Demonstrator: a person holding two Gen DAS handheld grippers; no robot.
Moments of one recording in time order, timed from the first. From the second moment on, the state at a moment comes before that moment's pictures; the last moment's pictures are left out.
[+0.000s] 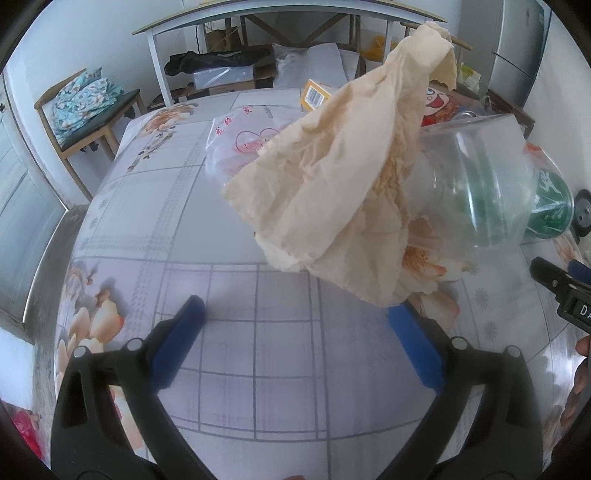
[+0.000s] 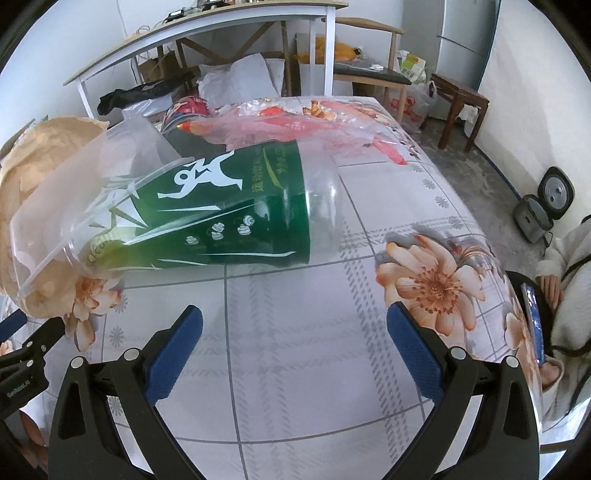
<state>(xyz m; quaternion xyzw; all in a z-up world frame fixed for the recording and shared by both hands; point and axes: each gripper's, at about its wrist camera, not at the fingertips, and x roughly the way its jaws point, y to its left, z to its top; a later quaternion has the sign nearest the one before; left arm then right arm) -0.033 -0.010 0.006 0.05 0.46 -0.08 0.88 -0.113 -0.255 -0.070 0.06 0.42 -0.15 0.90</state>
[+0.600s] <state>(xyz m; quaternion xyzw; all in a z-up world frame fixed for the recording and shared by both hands) -0.034 -0.010 0.005 0.05 0.46 -0.08 0.88 -0.108 -0.262 -0.079 0.07 0.42 -0.16 0.89</state>
